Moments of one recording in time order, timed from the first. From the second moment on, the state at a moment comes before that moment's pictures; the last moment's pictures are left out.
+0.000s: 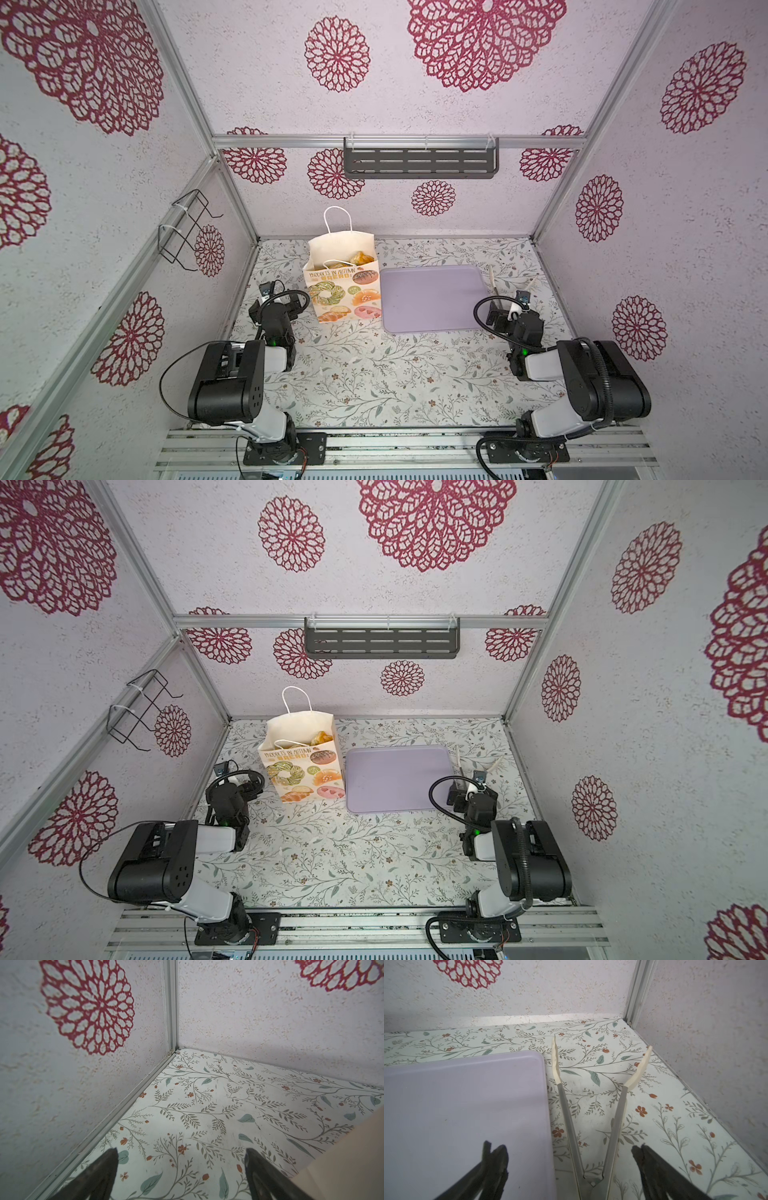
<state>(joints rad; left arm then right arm) 0.08 1.57 0.38 0.95 -0.37 -0.07 0.02 1.54 0.27 0.97 0.16 0.05</state>
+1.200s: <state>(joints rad) 0.08 1.57 0.39 0.94 -0.36 -0.07 0.02 1.54 0.27 1.04 0.16 0.02</state>
